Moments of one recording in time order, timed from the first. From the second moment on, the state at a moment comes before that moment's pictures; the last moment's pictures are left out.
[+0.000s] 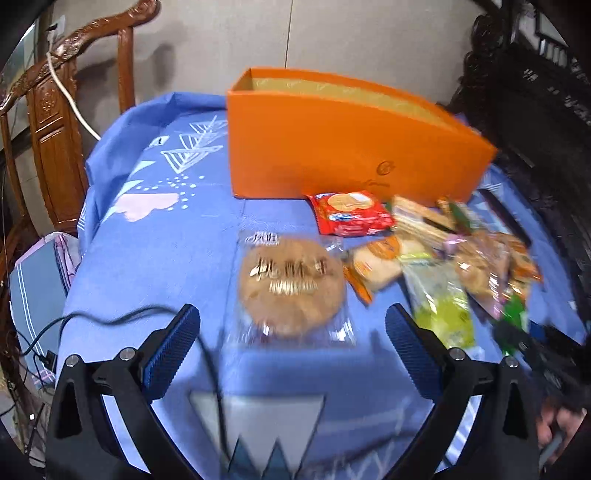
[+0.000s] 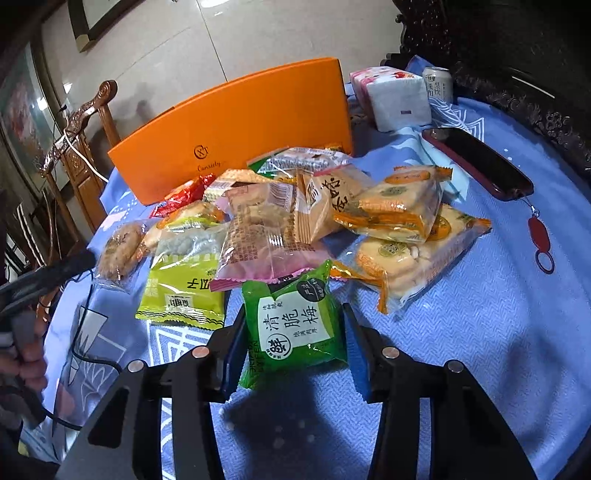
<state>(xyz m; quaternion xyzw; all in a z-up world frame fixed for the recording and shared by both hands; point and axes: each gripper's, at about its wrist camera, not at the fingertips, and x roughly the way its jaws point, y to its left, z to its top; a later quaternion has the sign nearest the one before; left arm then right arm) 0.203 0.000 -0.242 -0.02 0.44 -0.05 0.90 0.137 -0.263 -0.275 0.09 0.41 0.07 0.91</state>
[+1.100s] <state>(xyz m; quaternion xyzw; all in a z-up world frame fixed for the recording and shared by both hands) 0.203 -0.003 -0.270 -0.01 0.44 -0.03 0.90 0.138 -0.261 -0.275 0.08 0.41 0.06 0.91</state>
